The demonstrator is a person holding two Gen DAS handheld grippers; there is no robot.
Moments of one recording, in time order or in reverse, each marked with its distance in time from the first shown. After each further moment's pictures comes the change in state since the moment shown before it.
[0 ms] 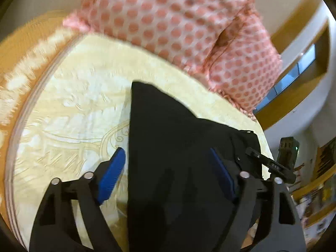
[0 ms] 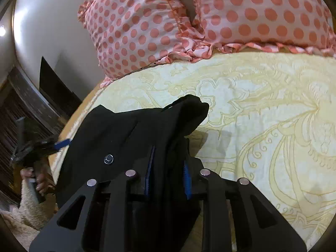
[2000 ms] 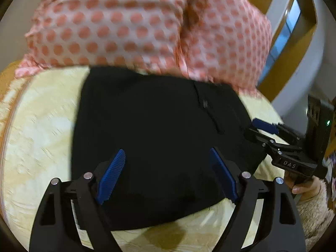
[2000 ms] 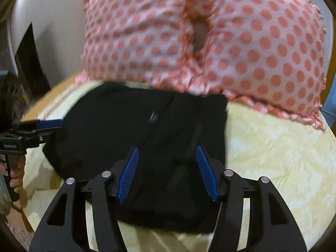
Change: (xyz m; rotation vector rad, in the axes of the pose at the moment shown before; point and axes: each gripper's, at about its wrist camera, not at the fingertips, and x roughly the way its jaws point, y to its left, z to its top) left arm 0.077 -0.078 0.032 0.311 0.032 0.091; right arm 0.035 0.078 0.027 -0.279 -0.027 -0.370
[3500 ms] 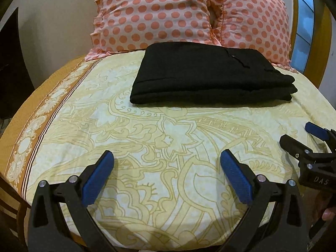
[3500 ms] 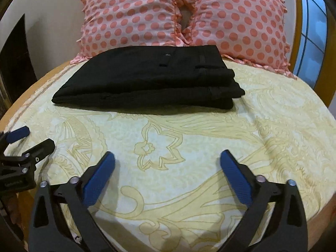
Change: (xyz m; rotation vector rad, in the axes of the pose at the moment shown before) left arm -0.070 -0.025 -0.151 0.029 -0.132 0.433; right arm -0.052 0.081 -0.131 0.128 -0.079 -0.168
